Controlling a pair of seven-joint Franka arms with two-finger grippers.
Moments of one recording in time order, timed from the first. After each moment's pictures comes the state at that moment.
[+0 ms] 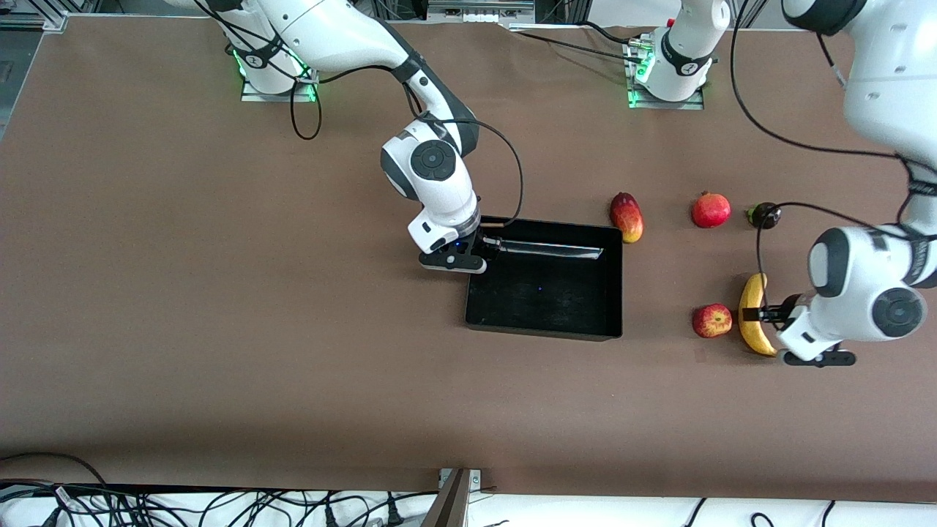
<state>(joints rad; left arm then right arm) 0.25 0.66 -0.14 -1.49 0.22 1.93 -0.01 0.77 0.75 0.00 -1.52 0.04 2.49 0.90</state>
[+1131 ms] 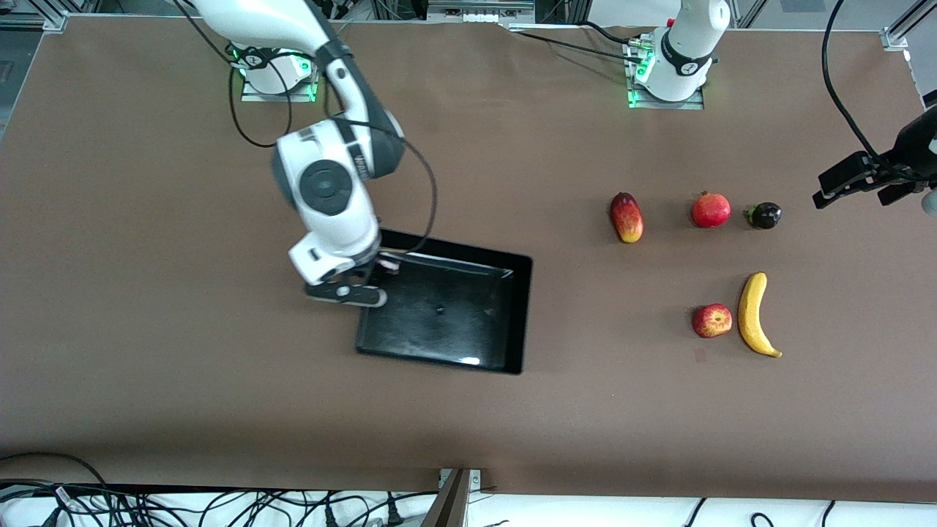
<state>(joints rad) 0.15 0.05 -0.15 -1.51 -0.02 1.60 -0.07 0.68 0.54 -0.25 -1.52 0.04 2.05 0.56</state>
